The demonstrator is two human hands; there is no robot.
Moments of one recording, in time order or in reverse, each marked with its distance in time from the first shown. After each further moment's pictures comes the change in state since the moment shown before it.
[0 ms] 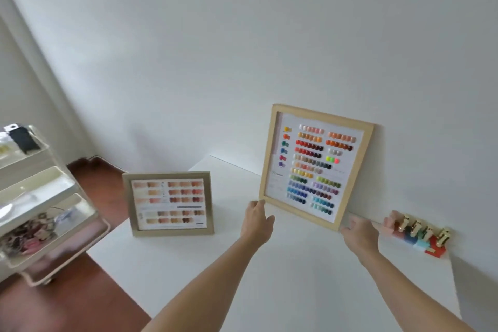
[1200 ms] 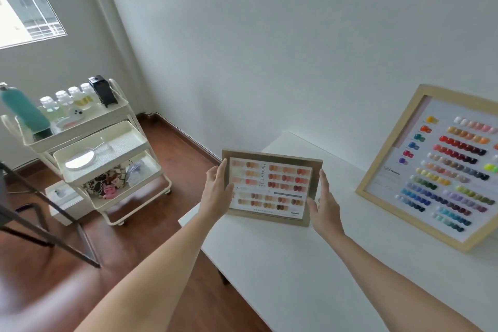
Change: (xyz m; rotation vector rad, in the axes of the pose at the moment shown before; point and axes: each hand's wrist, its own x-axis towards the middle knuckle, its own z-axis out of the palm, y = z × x) left_hand 0.042 -0.304 -0.235 -0.048 0.325 -0.091; right_hand -0.087 -0.211 0.280 0.109 -0.202 -0.547
